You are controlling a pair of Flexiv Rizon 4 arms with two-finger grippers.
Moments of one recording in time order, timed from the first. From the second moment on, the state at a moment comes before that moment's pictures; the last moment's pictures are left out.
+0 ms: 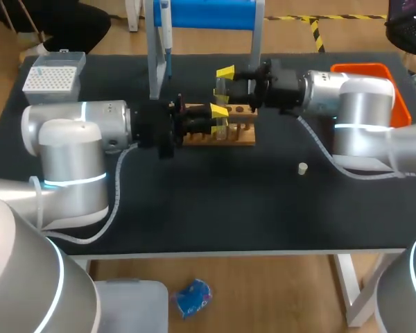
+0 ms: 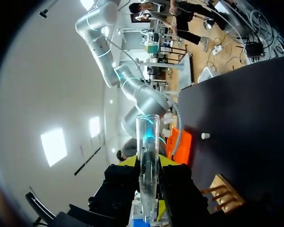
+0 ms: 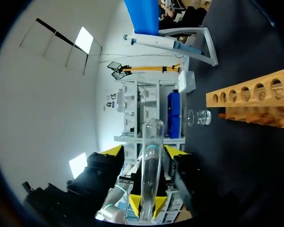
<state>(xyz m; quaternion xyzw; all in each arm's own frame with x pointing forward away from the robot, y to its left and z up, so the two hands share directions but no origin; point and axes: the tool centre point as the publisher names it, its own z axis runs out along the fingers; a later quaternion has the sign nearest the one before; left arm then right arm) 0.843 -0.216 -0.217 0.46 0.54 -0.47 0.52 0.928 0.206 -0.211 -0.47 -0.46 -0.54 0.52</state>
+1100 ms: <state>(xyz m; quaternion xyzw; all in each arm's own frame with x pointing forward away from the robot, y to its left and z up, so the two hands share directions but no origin) 0.855 -0.176 -0.184 0.26 0.69 -0.51 0.45 0.922 0.146 -0.202 -0.29 -0.69 -0.57 0.34</state>
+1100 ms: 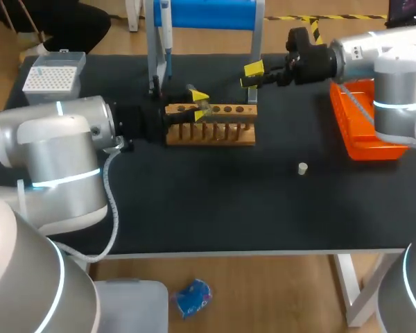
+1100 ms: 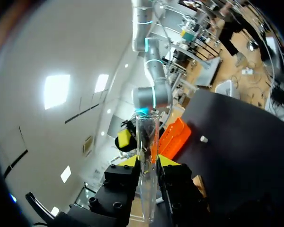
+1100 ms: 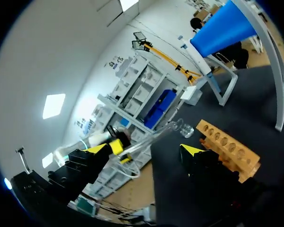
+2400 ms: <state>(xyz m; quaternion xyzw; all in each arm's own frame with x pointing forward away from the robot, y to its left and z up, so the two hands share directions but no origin) 0.897 -0.207 -0.153 -0.03 0.77 -0.61 0.19 0.918 0.108 -0.231 -0.01 -0.91 -0.41 -0.01</state>
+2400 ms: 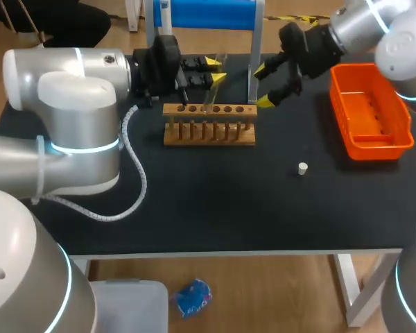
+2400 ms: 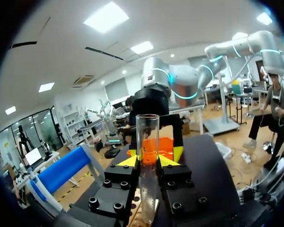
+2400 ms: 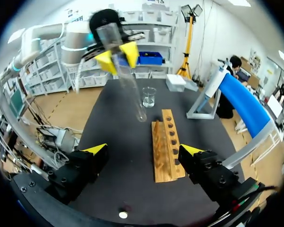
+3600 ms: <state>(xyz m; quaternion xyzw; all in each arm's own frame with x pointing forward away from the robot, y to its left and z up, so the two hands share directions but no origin) 0.952 -0.215 -0.166 -0.04 0.74 -0.66 0.13 0.929 0.081 -0.280 0.08 -0.90 -0.43 -0.05</state>
